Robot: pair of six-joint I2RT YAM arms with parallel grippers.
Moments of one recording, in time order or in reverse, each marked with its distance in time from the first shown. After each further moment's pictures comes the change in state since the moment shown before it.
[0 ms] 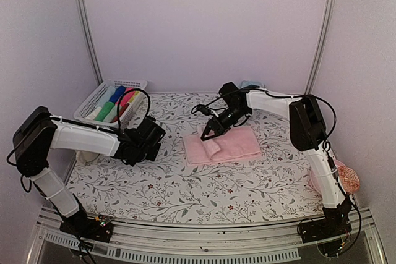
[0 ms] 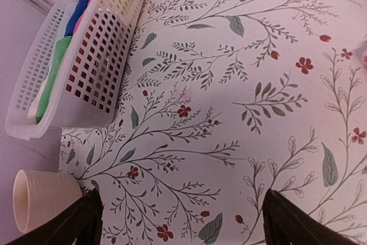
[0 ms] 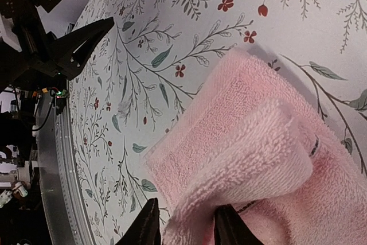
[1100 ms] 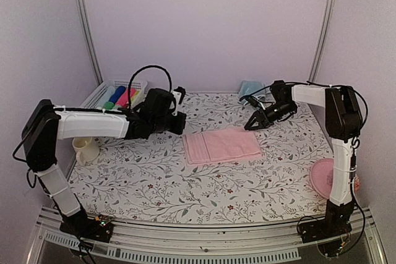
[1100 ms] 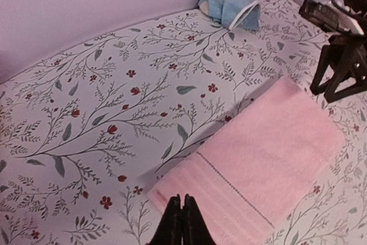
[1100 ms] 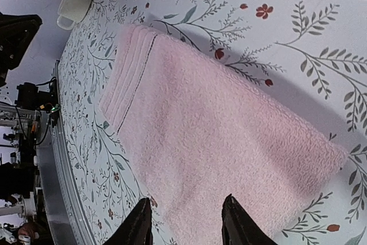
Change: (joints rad) left arm -0.001 0.056 0.259 0.204 0.547 0.021; right arm -0.336 -0.290 -0.430 0.064 -0.041 -0.126
